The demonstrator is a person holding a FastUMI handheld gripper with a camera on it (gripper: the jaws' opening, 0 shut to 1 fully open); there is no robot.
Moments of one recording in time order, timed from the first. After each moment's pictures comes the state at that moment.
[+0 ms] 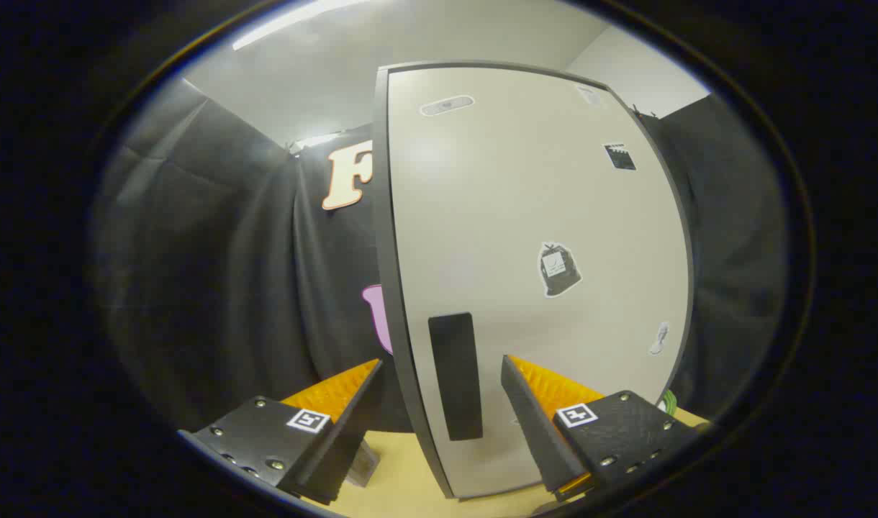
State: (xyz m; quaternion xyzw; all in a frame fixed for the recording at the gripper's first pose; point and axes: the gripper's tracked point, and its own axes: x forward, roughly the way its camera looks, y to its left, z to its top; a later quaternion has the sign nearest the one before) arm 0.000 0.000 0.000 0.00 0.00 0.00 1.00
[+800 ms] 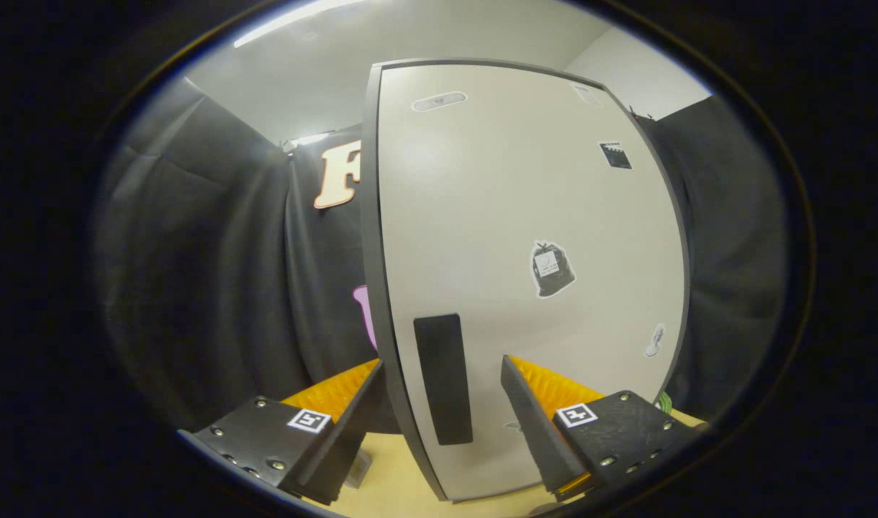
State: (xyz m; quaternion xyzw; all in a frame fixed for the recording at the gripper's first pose) arm 0.008 -0.009 -0.001 0.00 0.00 -0.01 1.00
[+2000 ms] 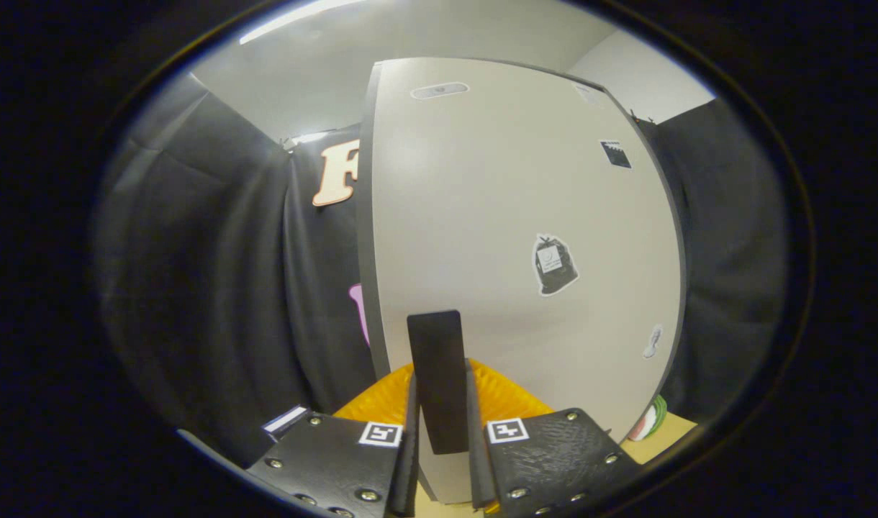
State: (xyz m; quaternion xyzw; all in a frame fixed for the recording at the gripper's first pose) arm 0.000 -0.015 -0.005 -0.01 0.00 -0.01 1.00
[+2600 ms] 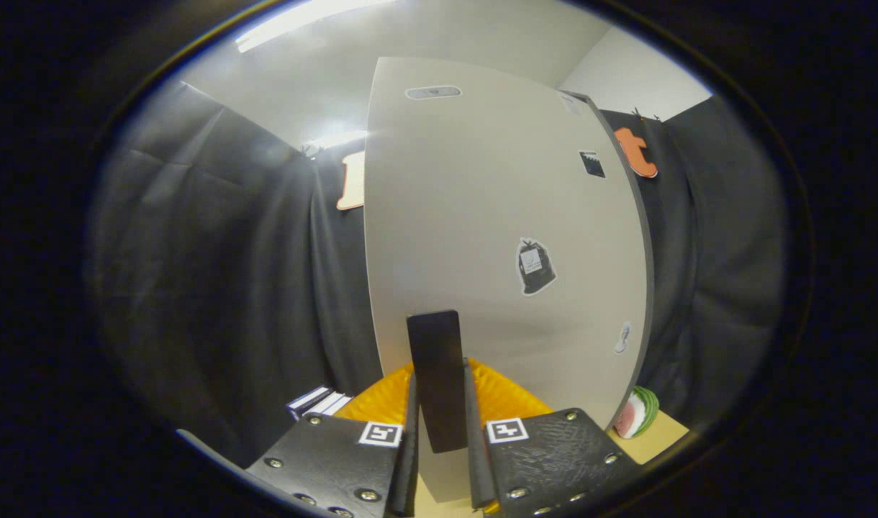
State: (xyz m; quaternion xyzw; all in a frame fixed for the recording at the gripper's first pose) arm -0.065 -0.040 0.004 -0.01 0.01 0.05 1.00
